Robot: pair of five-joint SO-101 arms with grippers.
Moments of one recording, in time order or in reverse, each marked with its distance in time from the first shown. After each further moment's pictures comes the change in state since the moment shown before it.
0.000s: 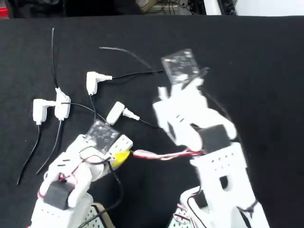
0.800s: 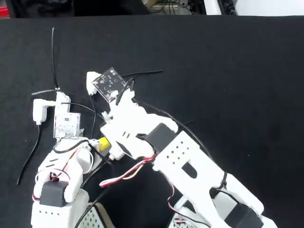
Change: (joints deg) left arm -11.8 -2.3 -0.2 -1.1 19.3; right arm -22.9 14.2 -0.1 -6.3 -6.3
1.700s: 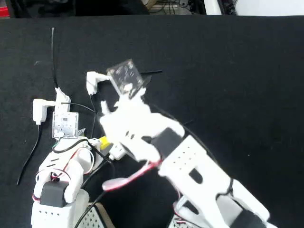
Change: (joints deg) left arm 0.5 0.0 0.0 -1.2 3.2; right arm -1.1 -7.1 5.1 -8.2 -11.3
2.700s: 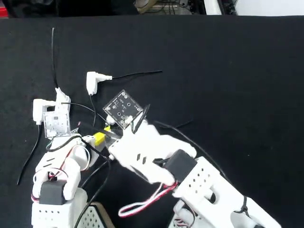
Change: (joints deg) left arm -4.9 0.1 0.0 -1.1 0.8; right arm 0.8 -11.8 10.4 6.2 13.8
